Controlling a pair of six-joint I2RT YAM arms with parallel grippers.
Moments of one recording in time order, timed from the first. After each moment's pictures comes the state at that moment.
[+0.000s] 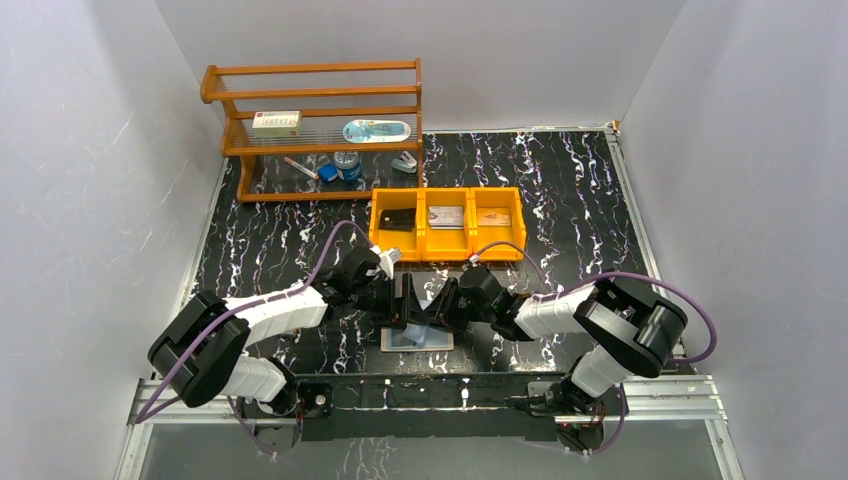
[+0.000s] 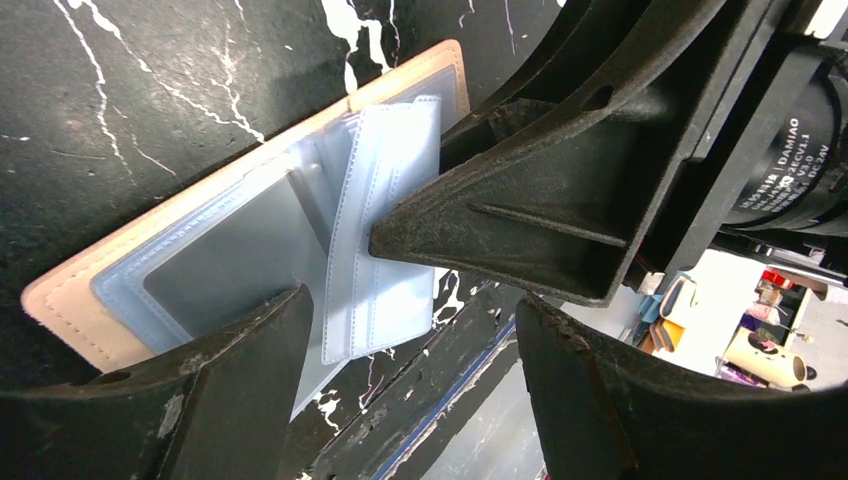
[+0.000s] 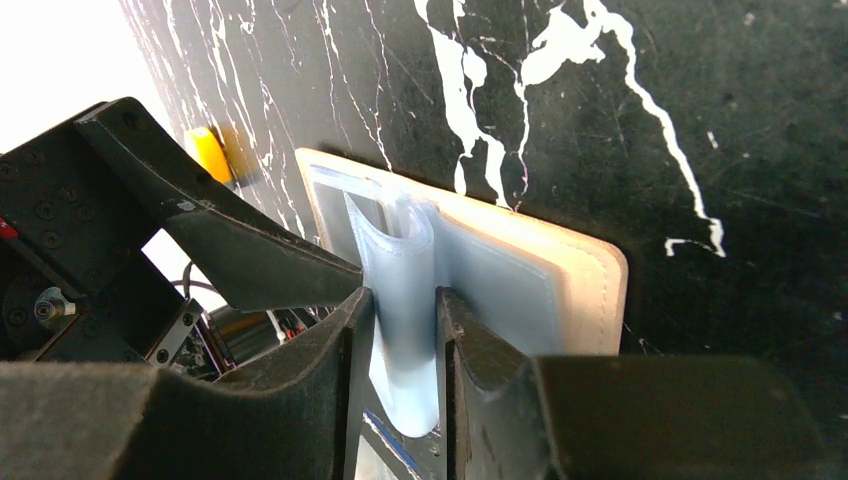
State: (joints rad) left arm -0.72 1.36 0.53 -0.01 0.49 -0.78; right arm 0.93 1.53 0.44 0.42 -0.18 1.29
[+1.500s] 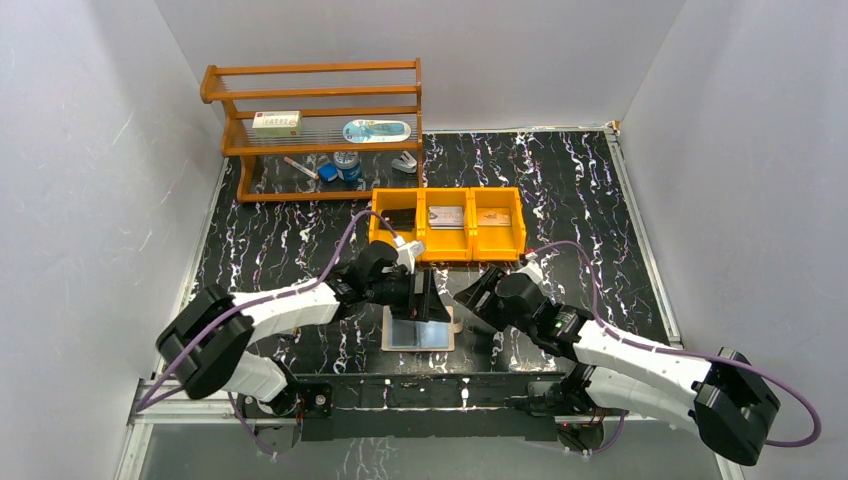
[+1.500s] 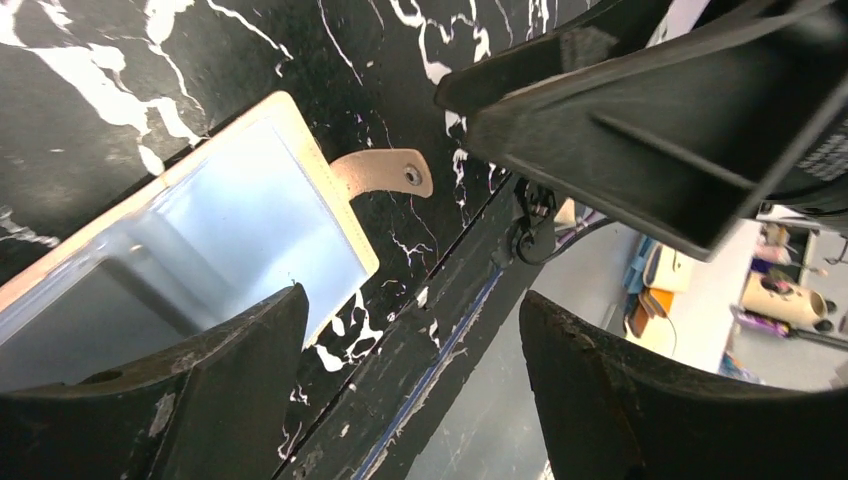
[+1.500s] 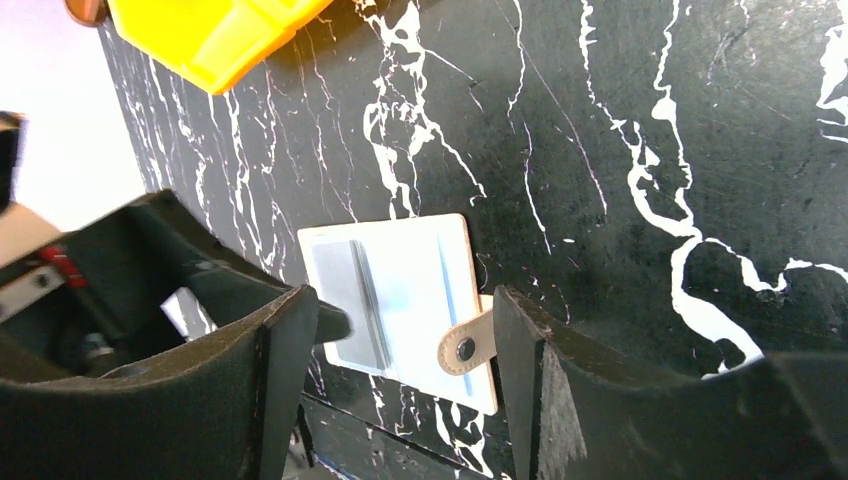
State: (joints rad) left arm -0.82 1.44 0.63 0.10 0.53 -0.80; right arm 0.92 0.91 0.36 -0.11 0.22 1.30
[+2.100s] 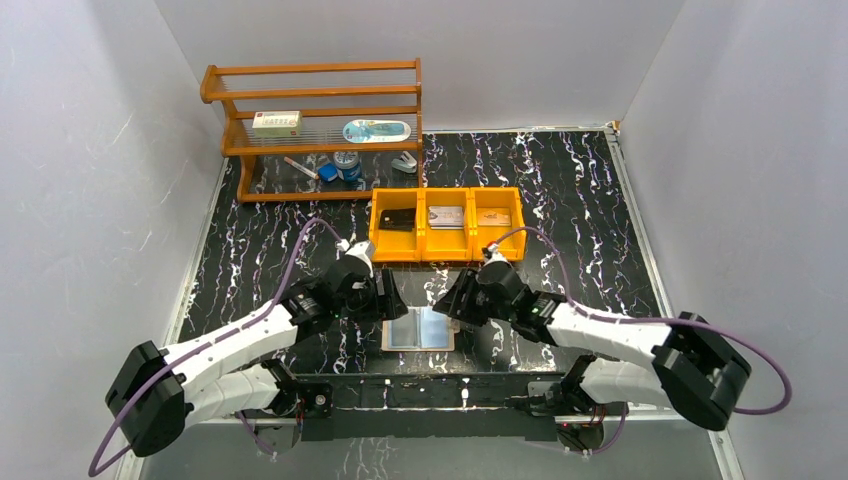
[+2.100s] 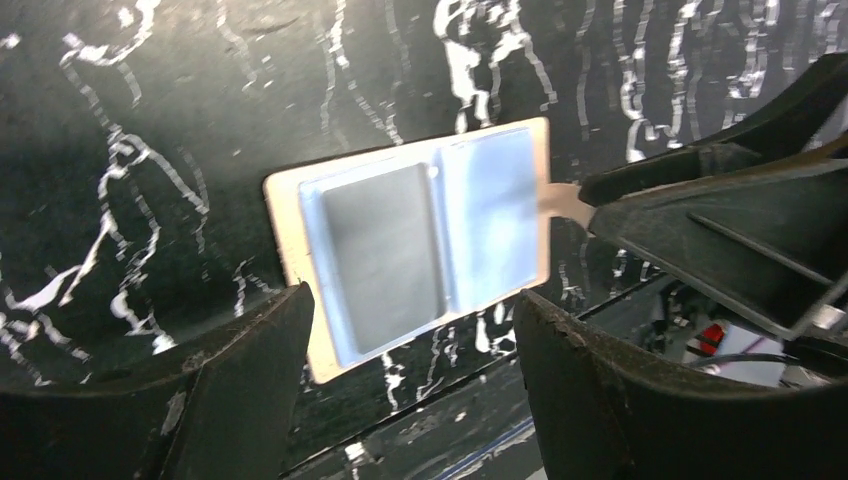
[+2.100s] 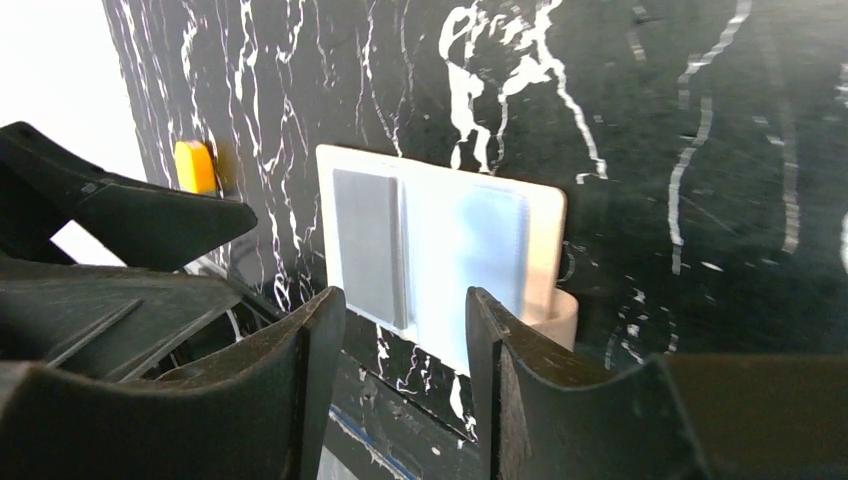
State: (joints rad) left arm -0.82 1.03 0.57 -0.32 0.01 -0.82; right arm 0.92 1.12 0.43 0.03 -0.01 1.12
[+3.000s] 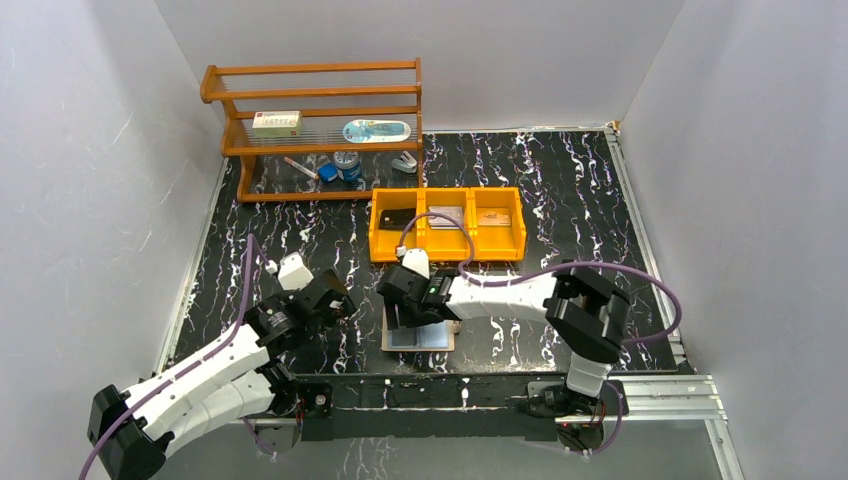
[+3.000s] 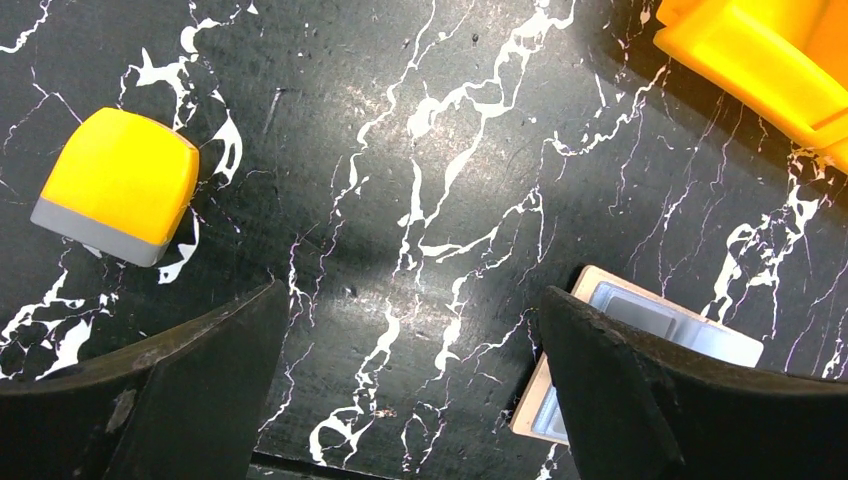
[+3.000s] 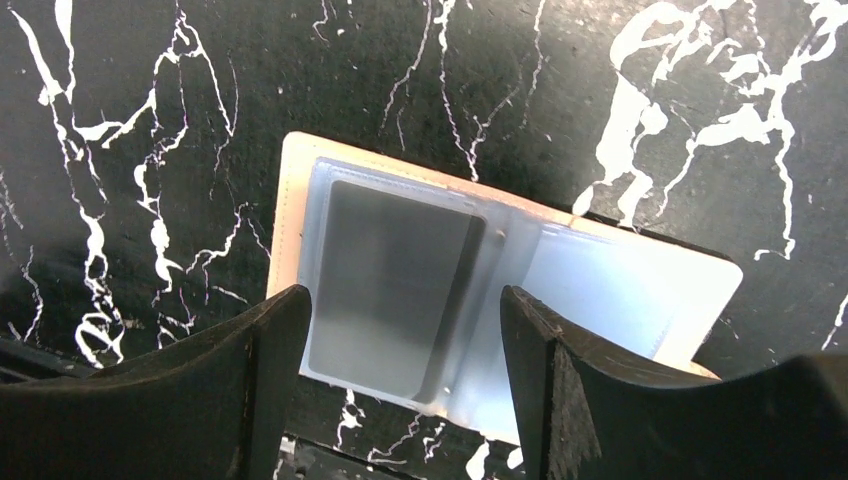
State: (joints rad) left arm -0.81 0.78 0.56 -0.85 -0.57 -1.16; right arm 1.21 1.74 1.11 -0.46 0.26 0.92
